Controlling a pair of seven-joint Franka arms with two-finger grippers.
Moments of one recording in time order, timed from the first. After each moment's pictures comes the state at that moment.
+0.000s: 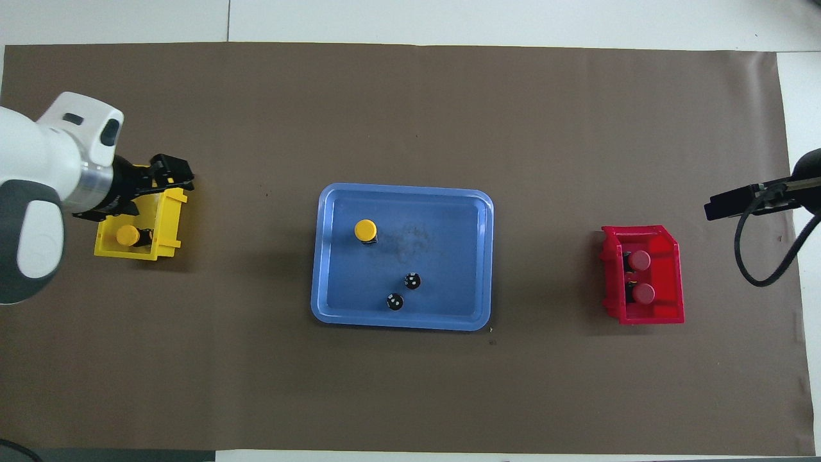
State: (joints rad) left arm -0.34 0.00 0.06 -1.95 -0.03 2.04 -0.61; right arm 0.07 -0.06 -0.13 -1.69 0.02 1.59 -0.16
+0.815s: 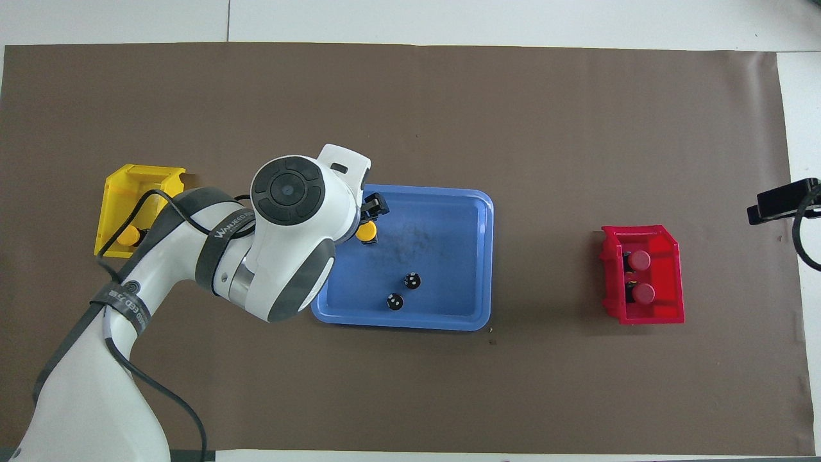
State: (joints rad) left arm -0.70 0.24 0.06 -1.89 -0.03 2.17 -0.94; right arm 0.06 -0.04 -0.17 -1.60 0.02 1.47 -0.10
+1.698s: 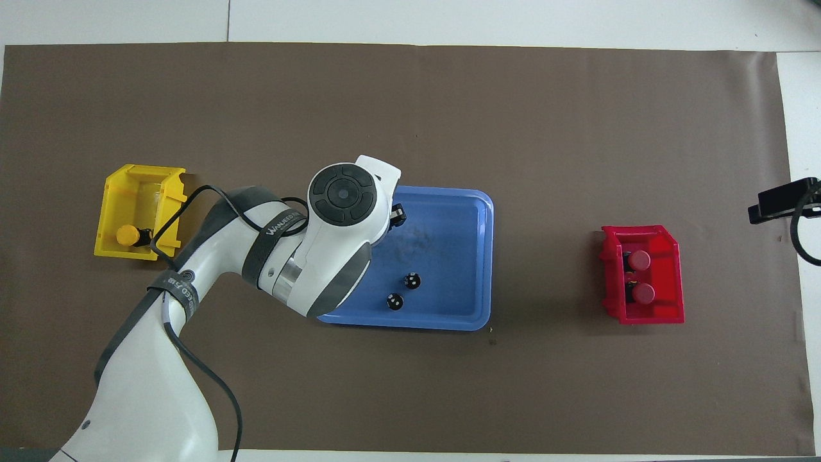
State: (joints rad) left arm -0.75 0.33 0.08 -1.82 -0.01 2.14 -0.98; right arm 0.06 -0.04 -0.18 -1.63 0.02 1.50 -0.09
